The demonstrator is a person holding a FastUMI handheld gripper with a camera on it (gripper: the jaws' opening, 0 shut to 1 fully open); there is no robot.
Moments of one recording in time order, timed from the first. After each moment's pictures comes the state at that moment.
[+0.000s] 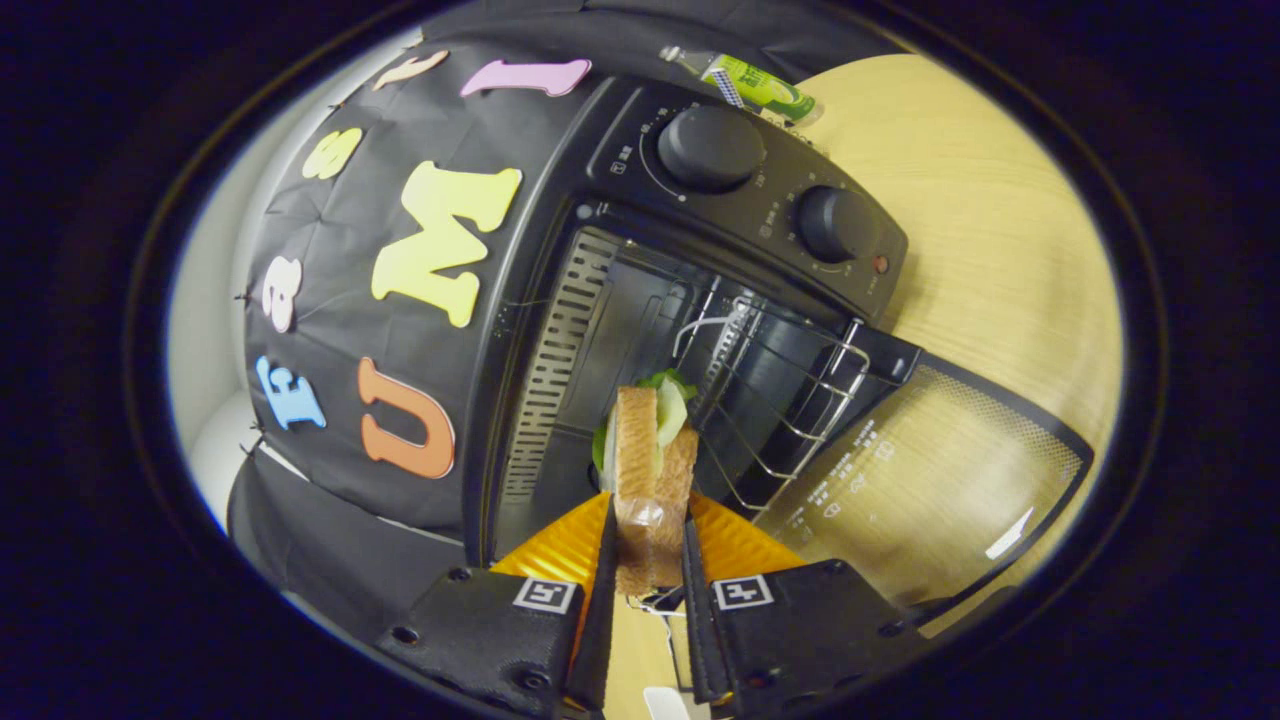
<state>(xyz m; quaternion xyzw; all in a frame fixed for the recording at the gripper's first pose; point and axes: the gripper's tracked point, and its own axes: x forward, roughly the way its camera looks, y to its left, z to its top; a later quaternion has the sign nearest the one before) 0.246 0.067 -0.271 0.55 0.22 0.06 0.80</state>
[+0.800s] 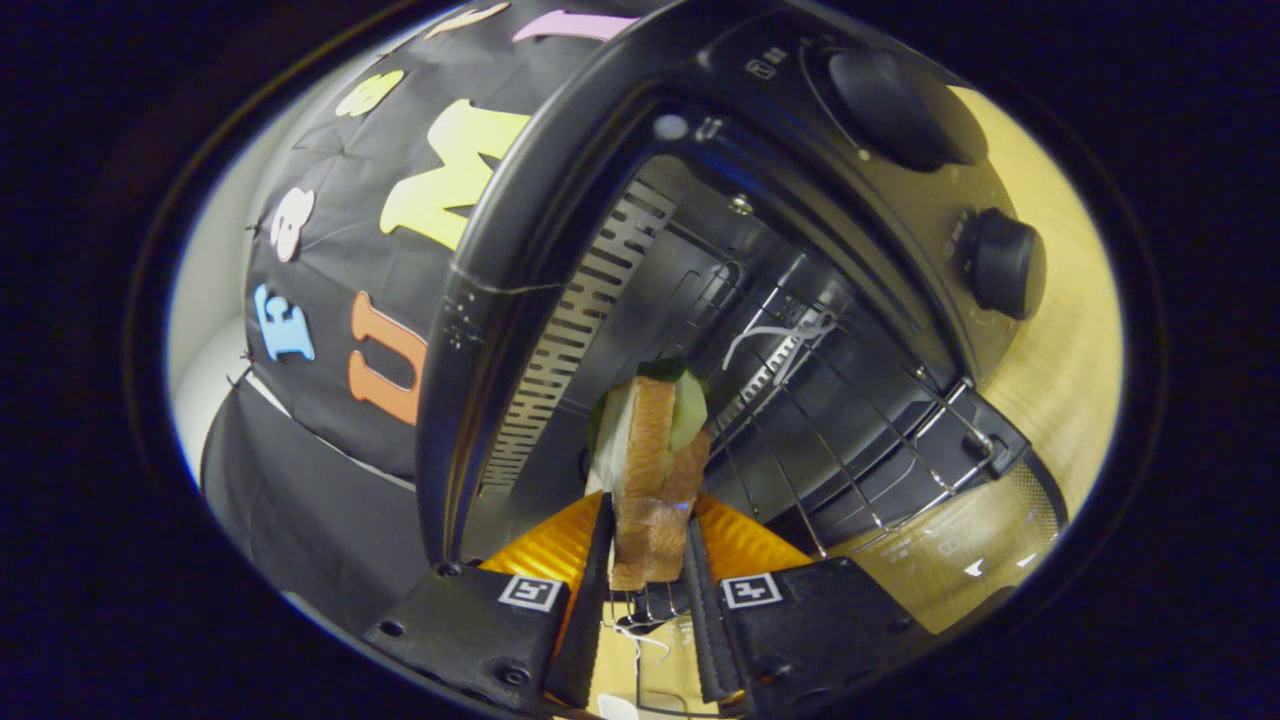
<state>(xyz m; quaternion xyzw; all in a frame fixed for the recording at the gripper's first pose) 0.274 0.082 -0.282 0.47 0.27 0.13 0.83</state>
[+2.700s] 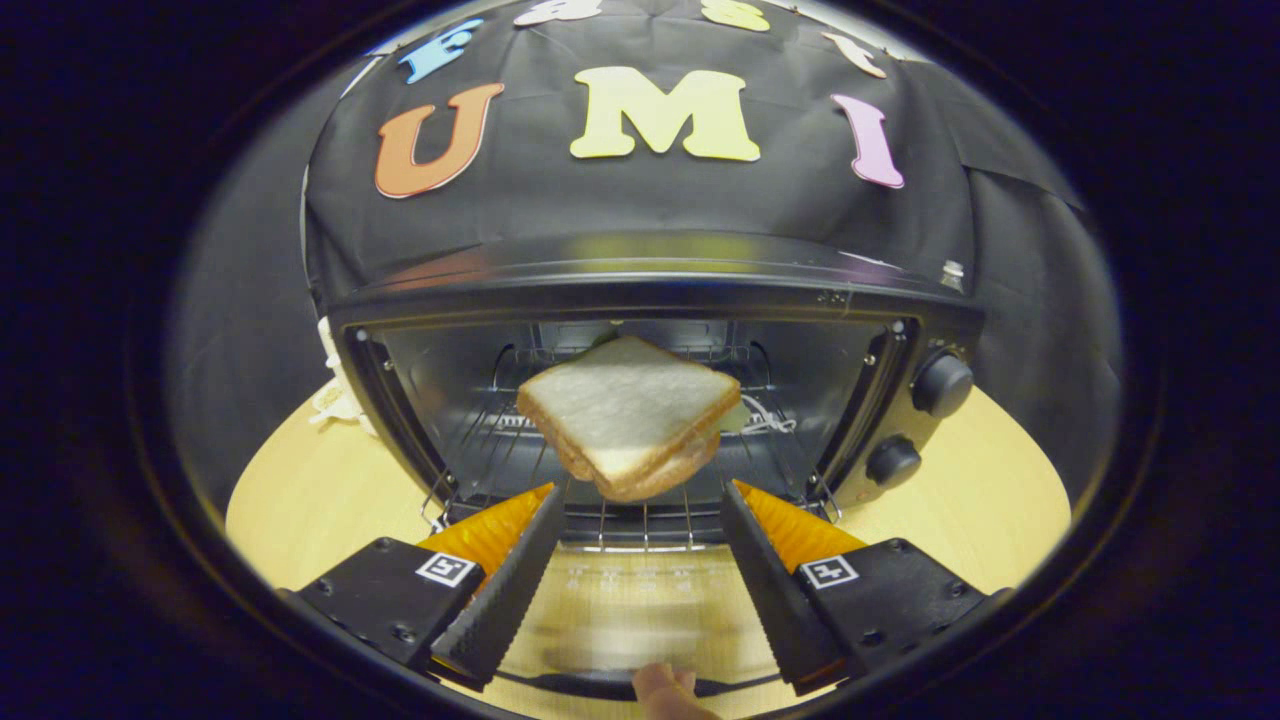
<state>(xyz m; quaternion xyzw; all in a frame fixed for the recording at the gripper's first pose) 0.218 0.057 -0.300 0.00 0.26 0.02 0.96</state>
